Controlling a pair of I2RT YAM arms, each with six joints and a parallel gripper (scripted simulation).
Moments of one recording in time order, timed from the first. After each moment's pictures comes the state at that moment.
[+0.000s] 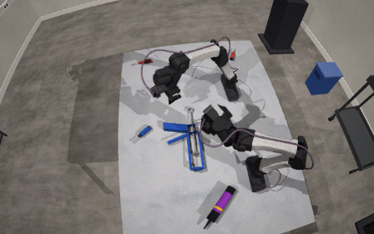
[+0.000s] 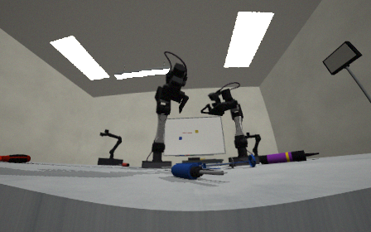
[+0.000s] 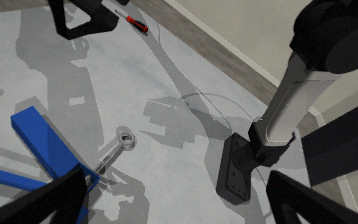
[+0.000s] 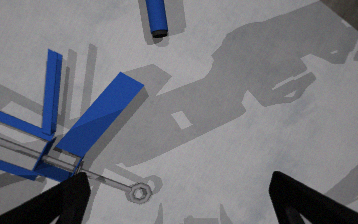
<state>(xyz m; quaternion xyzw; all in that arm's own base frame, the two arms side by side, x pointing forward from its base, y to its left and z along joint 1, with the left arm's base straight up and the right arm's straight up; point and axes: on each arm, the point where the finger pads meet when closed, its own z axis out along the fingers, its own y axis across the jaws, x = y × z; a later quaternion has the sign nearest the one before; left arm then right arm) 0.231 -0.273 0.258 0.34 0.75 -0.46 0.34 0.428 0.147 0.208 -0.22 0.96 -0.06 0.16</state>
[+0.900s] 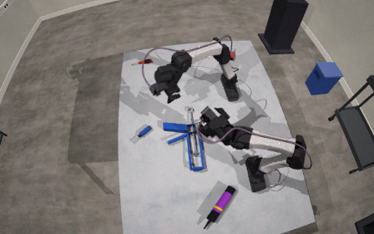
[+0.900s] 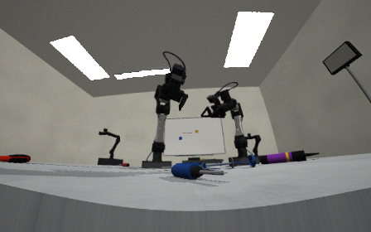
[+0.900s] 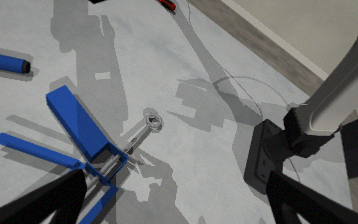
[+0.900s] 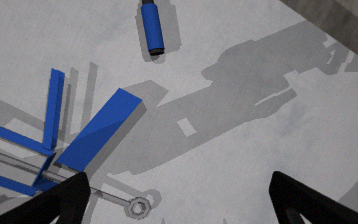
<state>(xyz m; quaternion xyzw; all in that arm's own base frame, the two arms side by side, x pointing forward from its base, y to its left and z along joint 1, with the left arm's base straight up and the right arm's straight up) 0.242 -0.270 0.231 0.35 0.78 -0.40 0.33 0.434 0.146 0.215 -0.21 0.95 -0.06 0.20</state>
